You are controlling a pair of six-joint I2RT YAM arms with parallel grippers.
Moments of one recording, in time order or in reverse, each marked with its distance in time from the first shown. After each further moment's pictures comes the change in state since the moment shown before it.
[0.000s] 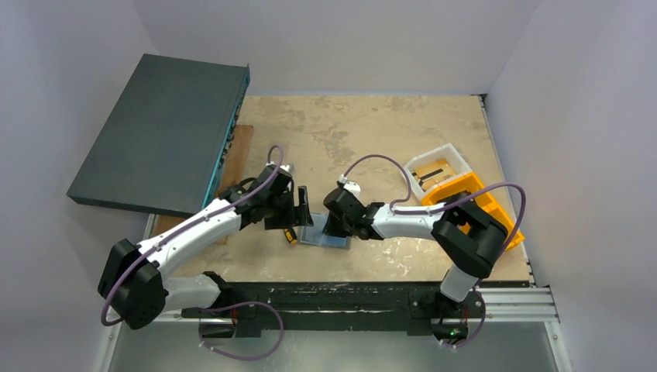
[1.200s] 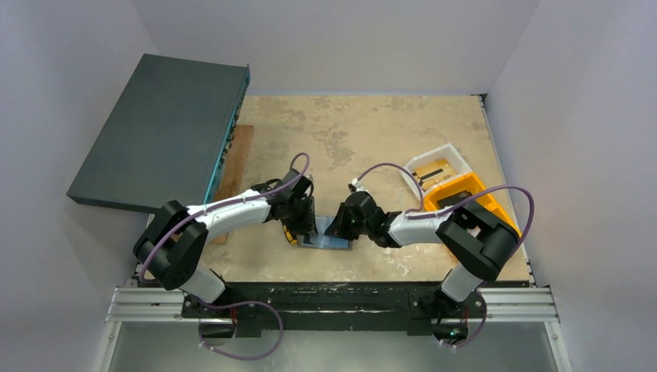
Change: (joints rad) left arm -0.041 0.307 -0.006 0.190 0.111 -0.017; right arm -0.098 -0.066 -0.253 0.381 -0.223 0.008
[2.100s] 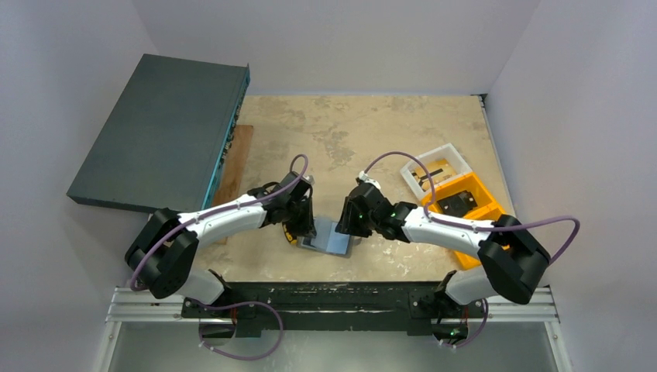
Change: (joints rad) left arm -0.022 -0.066 -0.031 0.019 0.009 -0.021; right arm 0.000 -0.218 0.122 -0.460 0.090 -0.076
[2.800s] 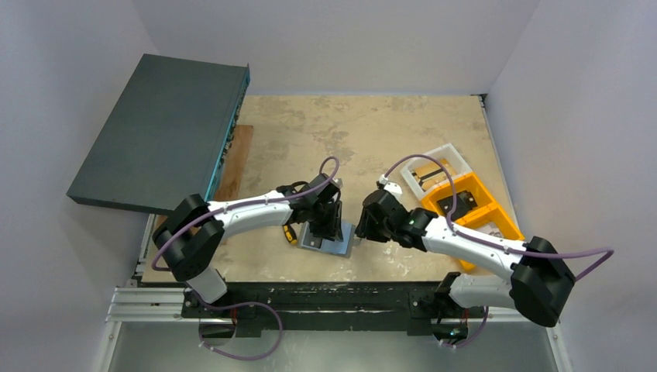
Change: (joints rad) left arm -0.155 0.159 0.164 0.015 0.000 -0.027; right arm 0.000 -0.203 -0.052 -0.218 0.163 0.030
